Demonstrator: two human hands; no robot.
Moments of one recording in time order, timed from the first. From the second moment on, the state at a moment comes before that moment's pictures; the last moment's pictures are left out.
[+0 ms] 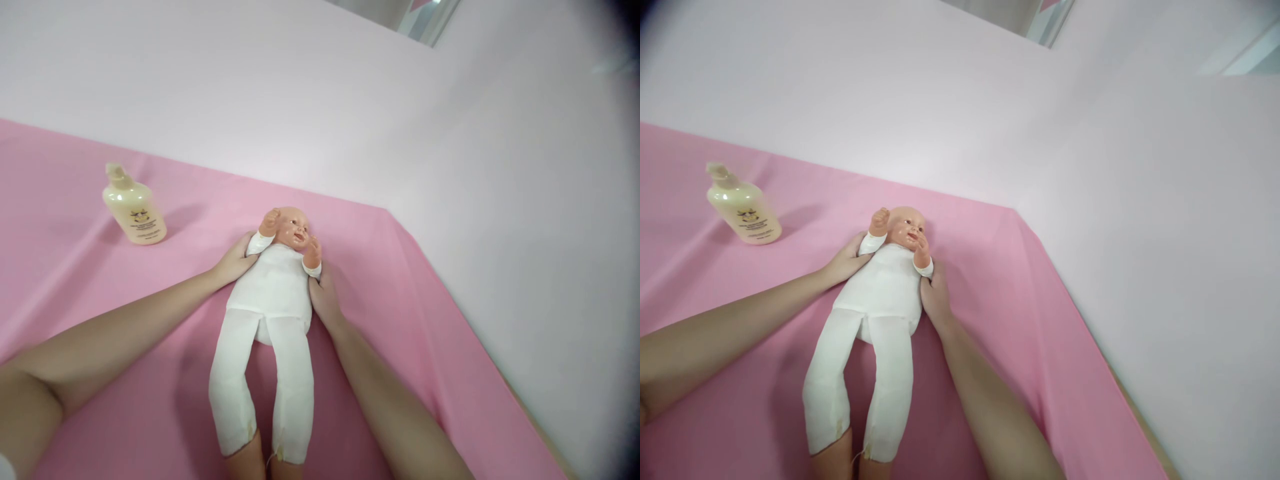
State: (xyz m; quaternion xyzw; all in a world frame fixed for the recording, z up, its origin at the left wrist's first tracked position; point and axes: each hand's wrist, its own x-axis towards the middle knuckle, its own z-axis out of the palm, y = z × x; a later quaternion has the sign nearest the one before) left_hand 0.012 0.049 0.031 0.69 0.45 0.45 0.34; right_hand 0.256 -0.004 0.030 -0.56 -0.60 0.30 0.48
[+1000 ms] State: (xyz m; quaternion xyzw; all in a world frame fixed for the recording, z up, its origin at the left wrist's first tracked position) left_hand 0.011 0.053 0.023 0.70 0.44 0.46 0.33; right_hand 0.258 -0.002 0.025 -0.56 -0.60 0.30 0.49
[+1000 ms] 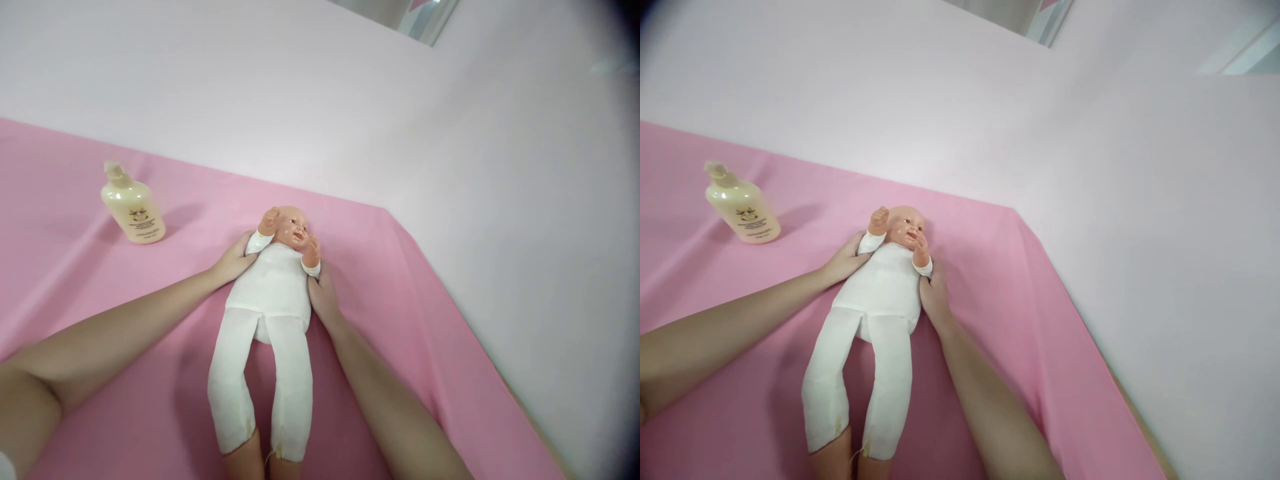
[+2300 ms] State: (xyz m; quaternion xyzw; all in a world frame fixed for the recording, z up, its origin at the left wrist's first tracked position) left_hand 0.011 0.053 0.022 0.69 0.45 0.45 0.34; right_hand 0.257 -0.001 0.023 -0.56 -0.60 0.28 0.49
